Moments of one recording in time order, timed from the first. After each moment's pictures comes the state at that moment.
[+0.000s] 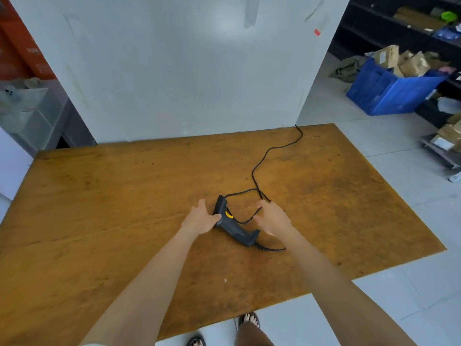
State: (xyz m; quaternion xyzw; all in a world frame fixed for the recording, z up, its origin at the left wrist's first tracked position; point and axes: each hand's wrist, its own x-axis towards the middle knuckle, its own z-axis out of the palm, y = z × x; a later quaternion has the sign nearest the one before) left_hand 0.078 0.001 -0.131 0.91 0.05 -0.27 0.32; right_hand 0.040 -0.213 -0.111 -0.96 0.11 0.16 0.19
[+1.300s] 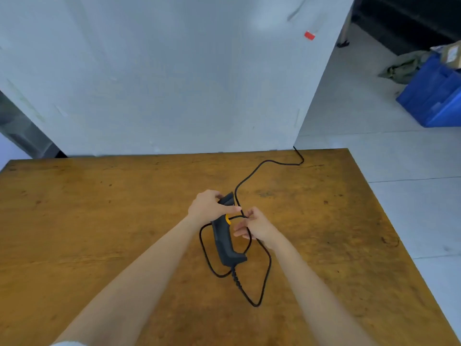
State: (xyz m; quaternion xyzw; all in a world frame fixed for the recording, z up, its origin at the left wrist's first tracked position) left_hand 0.234 -0.194 -0.104 0.92 0.05 -0.18 0.34; right_hand 0.204 -0.360 -0.129 -0.72 0.15 0.31 0.60
